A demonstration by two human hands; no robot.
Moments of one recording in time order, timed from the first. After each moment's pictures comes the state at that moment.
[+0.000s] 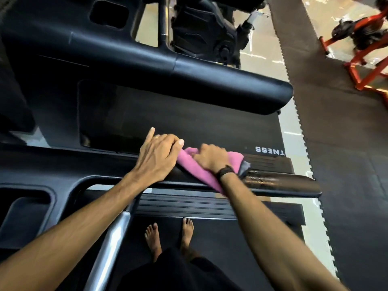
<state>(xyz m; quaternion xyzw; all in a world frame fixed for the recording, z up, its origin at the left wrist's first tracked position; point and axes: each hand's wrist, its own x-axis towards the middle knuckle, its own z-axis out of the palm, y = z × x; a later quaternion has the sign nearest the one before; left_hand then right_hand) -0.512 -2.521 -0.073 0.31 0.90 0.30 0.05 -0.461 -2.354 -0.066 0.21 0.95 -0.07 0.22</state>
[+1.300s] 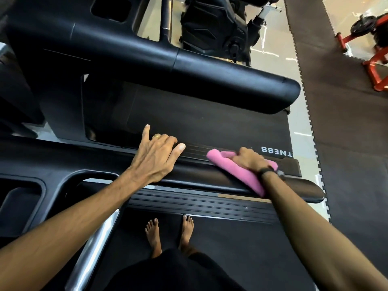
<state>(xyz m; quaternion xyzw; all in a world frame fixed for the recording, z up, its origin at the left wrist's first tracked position) -0.503 -2.516 -0.078 0.36 0.92 0.17 0.01 -0.417 -2.247 -0.063 0.27 0.90 -0.13 0.30</state>
